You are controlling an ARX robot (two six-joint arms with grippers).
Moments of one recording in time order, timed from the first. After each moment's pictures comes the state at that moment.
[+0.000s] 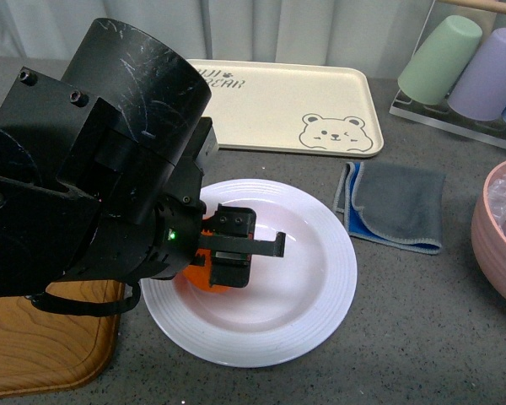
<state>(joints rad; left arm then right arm) -0.53 1.94 0.79 0.26 -0.08 -0.32 0.00 0.00 0.01 0.00 0.00 0.00</state>
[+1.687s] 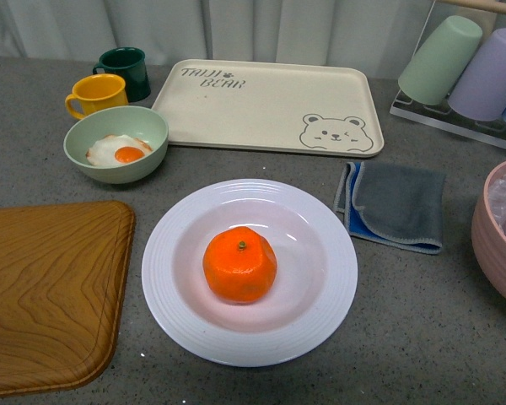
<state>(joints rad) -0.11 0.80 0.02 0.77 -0.10 -0.01 0.00 0.00 0.01 0.00 0.00 0.00</state>
